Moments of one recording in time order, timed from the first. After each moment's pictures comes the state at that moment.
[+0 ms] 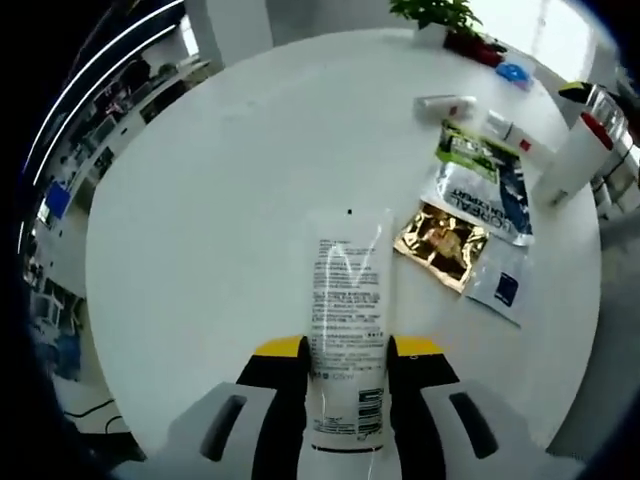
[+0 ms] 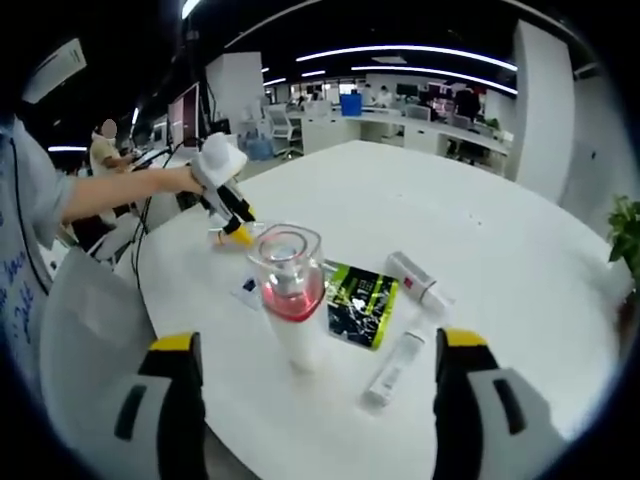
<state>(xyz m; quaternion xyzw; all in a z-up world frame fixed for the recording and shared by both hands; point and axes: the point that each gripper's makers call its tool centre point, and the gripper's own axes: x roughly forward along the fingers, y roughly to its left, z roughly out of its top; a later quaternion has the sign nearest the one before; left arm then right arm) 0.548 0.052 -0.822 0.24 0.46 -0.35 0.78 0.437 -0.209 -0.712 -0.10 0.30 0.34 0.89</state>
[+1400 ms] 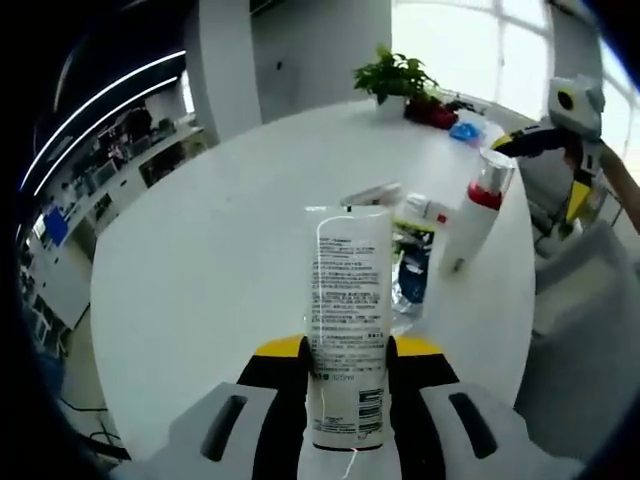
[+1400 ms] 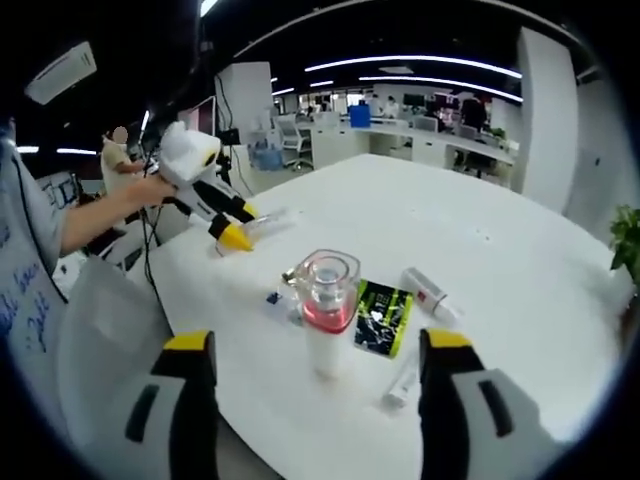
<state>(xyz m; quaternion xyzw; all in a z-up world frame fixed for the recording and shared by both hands) 0.488 -0.004 -0.730 0.17 0.32 -0.41 0.84 0.412 -0.189 -0.681 -0.09 0.27 0.36 0.89</state>
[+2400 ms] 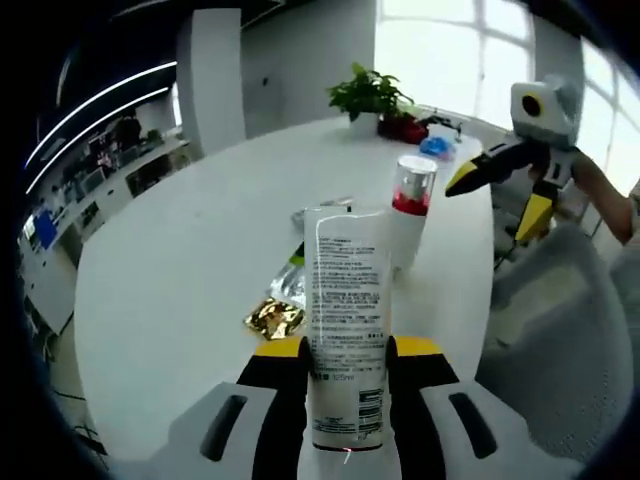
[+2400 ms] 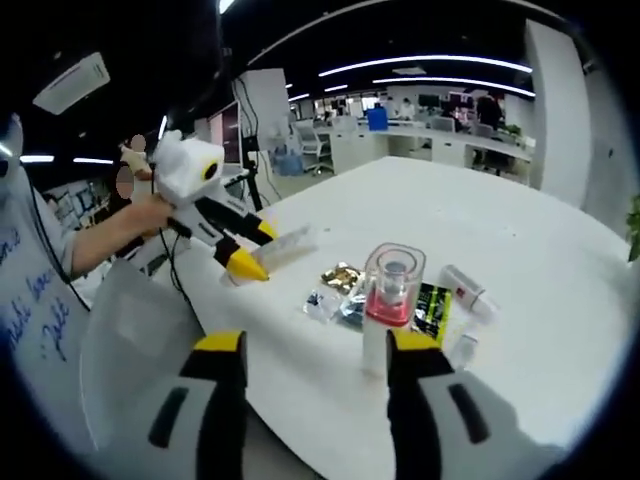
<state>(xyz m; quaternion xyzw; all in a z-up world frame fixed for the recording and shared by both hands) 0.433 -0.032 -0.726 0.14 0.30 -0.45 0.83 0.387 -0.159 -0.688 -0.06 0.27 0.40 0.87</state>
